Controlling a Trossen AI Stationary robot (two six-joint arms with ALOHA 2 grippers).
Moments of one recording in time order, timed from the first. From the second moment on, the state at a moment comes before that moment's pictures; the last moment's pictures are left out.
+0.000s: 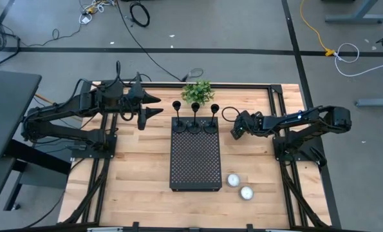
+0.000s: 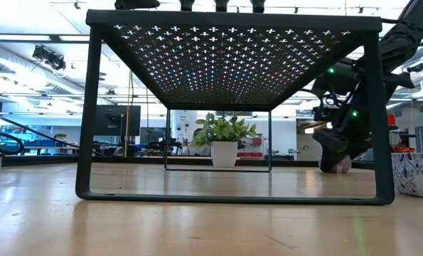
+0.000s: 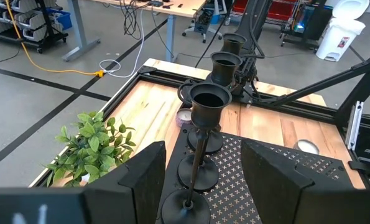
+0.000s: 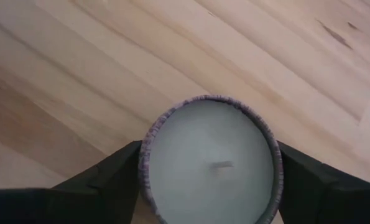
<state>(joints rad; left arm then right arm) 0.20 0.94 1.07 -0.43 -0.03 -0.12 -0.25 1.37 0.42 -0.24 0.46 0.58</state>
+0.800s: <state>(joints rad) 0.20 0.94 1.07 -0.43 -0.03 -0.12 -0.10 1.18 0.70 -0.86 0.31 0.63</state>
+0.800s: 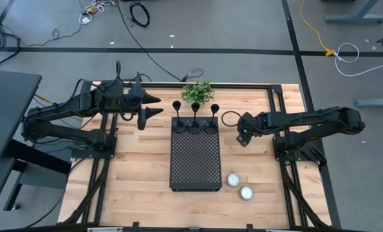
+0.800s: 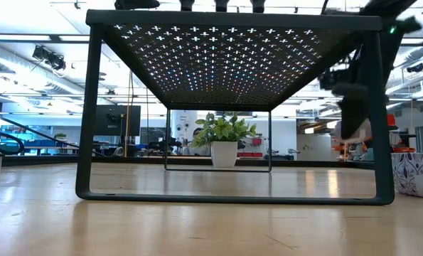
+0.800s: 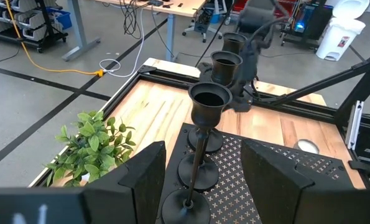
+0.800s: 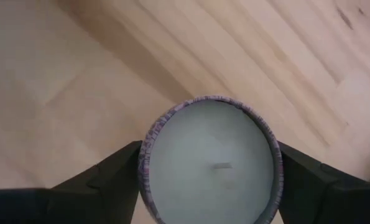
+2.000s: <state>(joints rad) 0.17 0.94 1.07 -0.51 0.02 -0.14 0.63 1.24 0.93 -0.28 0.48 0.59</state>
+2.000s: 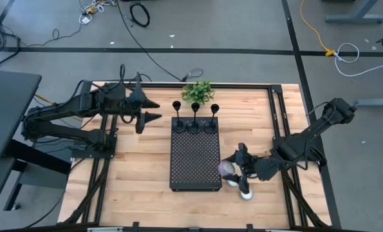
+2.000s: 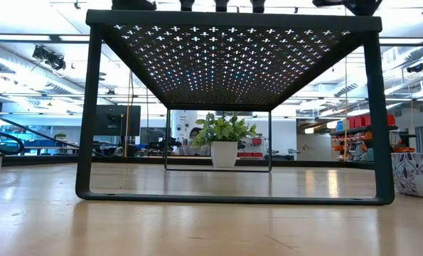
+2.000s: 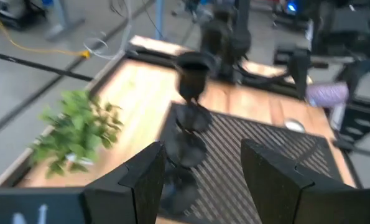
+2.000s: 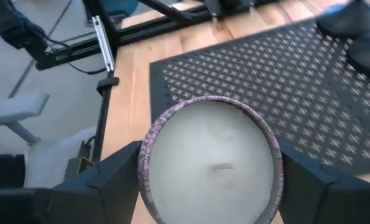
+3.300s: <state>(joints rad) -0.43 1.41 1.07 -0.15 -0.28 -0.08 0.62 1.54 1.07 0.09 0.51 0.25</state>
